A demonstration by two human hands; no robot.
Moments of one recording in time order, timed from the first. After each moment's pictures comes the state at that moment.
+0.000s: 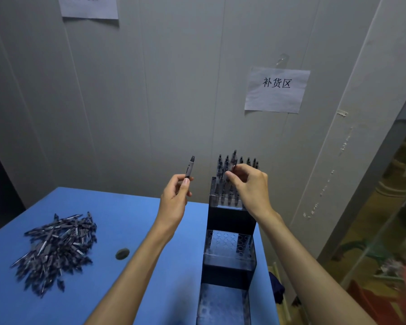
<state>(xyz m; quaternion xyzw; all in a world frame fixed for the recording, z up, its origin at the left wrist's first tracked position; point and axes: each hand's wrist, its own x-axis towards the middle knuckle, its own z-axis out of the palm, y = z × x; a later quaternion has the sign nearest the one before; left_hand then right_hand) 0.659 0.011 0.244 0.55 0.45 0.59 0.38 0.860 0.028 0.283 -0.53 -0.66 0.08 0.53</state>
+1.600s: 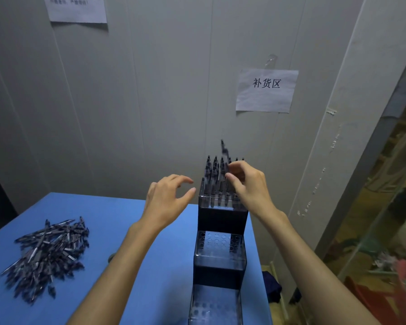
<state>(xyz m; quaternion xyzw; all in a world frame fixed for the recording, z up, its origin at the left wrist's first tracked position) 0.658 0.014 0.265 0.74 0.54 0.40 0.03 0.892 0.019 0.291 -0.51 -0.71 0.05 0.47</state>
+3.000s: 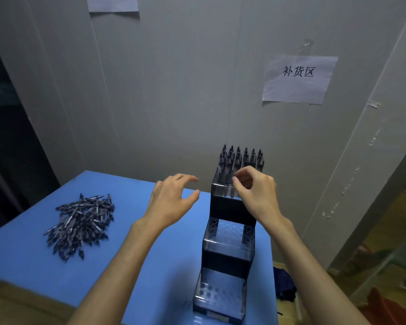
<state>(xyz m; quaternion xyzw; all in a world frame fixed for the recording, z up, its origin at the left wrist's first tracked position) 0.652 -0.029 0.255 0.73 0.61 0.31 0.02 0.884 0.003 0.264 -0.52 -0.71 0.08 0.47</state>
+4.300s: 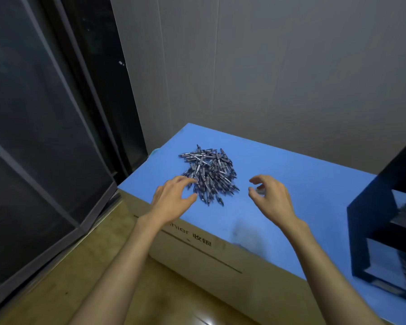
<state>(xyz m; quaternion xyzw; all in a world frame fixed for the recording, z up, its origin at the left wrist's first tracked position) 0.200 -0.168 0.134 0.64 0.73 0.20 0.13 0.476 -0.080 0.128 -0.54 -0.78 0.17 0.27</state>
